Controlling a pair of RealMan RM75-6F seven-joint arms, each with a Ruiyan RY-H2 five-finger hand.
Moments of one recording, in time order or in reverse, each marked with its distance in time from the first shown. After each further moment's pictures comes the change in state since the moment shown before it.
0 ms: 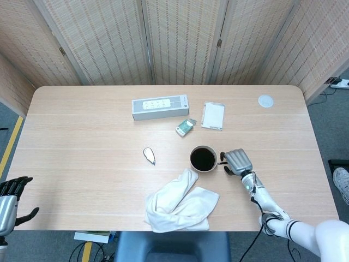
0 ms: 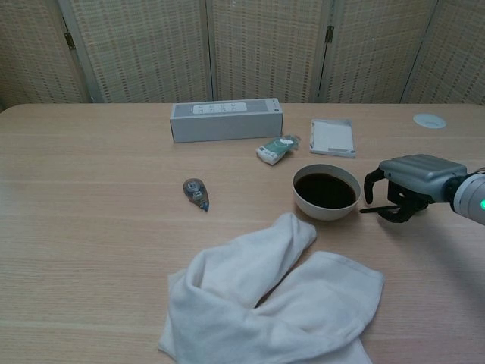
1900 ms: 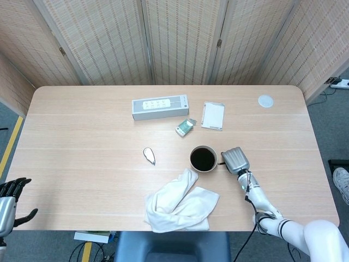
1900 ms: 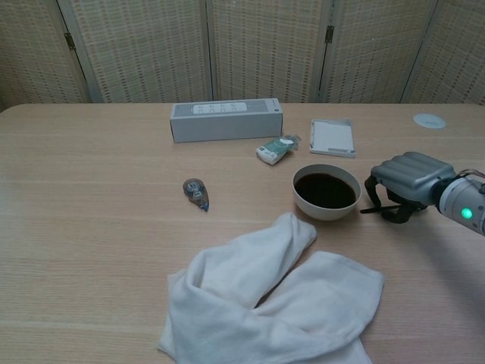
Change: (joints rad) left arm 0.008 -0.013 0.002 0.037 -0.005 -0.004 -0.032; right arm 0.016 -0.089 0.007 0.105 0.033 0.018 -0.255
